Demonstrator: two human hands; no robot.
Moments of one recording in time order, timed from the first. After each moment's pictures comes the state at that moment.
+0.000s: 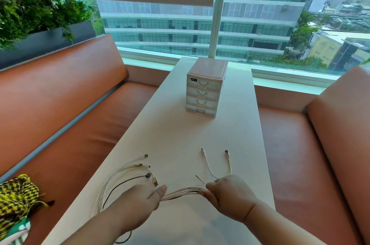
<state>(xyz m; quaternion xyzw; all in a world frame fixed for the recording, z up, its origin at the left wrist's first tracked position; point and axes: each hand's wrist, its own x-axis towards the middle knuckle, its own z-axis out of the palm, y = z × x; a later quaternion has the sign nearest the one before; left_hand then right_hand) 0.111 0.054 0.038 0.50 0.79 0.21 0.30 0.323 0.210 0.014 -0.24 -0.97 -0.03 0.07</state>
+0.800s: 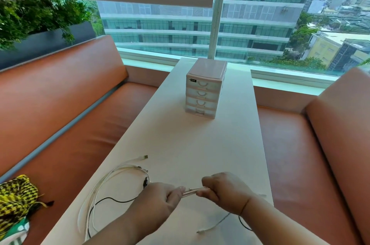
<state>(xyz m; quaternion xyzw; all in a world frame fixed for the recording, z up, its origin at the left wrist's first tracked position) 0.150 0.066 0.057 0.52 0.75 0.29 0.30 0.320 0.226 0.011 -0.20 -0.97 0.14 0.05</state>
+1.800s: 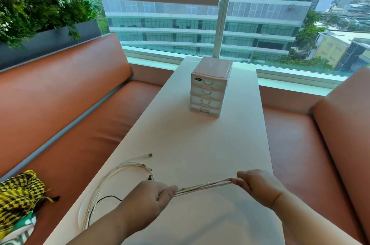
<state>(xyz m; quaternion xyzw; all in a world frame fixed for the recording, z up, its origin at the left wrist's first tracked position) 0.127 0.050 0.055 0.52 0.75 0.29 0.30 0.373 0.269 0.004 -0.34 -0.94 0.08 -0.01</state>
